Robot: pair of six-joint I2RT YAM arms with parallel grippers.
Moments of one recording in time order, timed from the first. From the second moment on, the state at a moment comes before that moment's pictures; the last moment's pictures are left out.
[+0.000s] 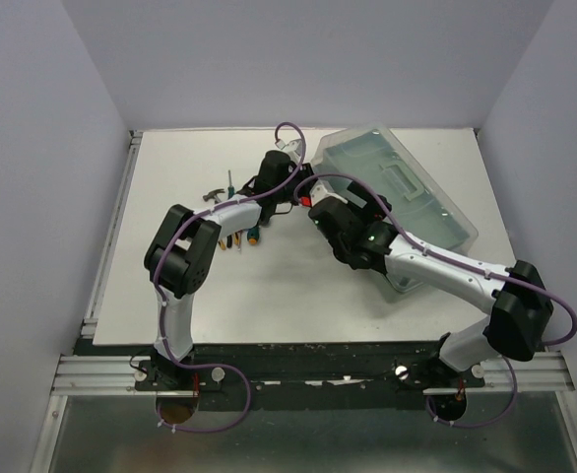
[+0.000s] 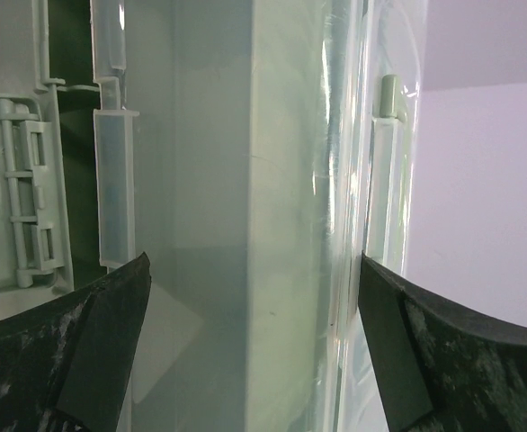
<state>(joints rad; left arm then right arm) -0.52 2.00 1.33 0.26 0.35 -0.64 0.89 1.49 1.15 -0.49 0.97 -0.42</state>
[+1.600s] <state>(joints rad) -0.53 2.03 1.37 0.27 0.35 -0.65 0.52 1.38 1.42 -0.53 0.79 -0.45</state>
